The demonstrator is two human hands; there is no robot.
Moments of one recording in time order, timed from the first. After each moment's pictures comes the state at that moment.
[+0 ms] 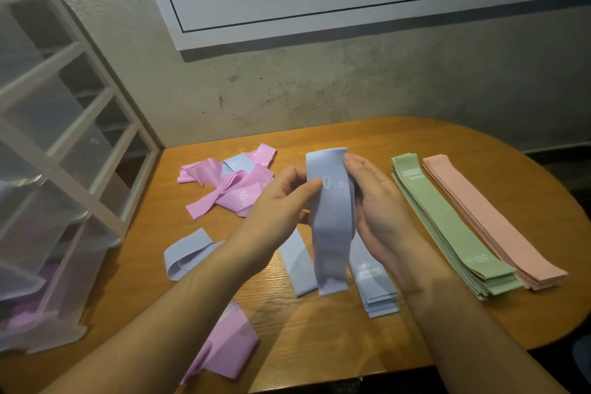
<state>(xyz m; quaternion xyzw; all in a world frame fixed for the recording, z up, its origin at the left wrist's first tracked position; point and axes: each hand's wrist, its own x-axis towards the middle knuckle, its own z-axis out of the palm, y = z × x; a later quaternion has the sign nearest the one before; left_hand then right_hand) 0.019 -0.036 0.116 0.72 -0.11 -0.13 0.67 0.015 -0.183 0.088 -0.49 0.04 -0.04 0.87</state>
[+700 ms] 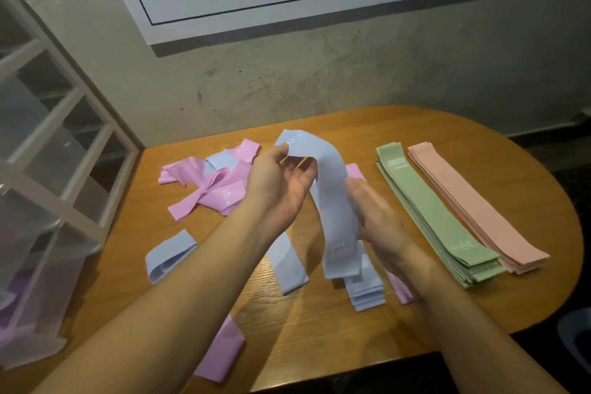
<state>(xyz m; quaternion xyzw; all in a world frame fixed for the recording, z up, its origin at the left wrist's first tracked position) 0.069 -0.081 0.108 0.31 0.10 -0.20 0.93 -0.004 -0.222 0.047 -0.65 0.06 0.02 0.76</state>
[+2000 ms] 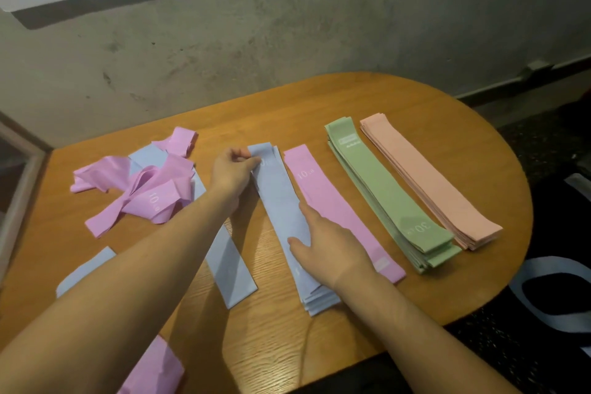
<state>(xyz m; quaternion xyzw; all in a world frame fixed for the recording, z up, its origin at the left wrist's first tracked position) 0.178 -0.114 -0.027 0.81 0.10 -0.10 0.57 -0.006 -0.242 -0.008 -0.93 0.10 0.14 0.33</state>
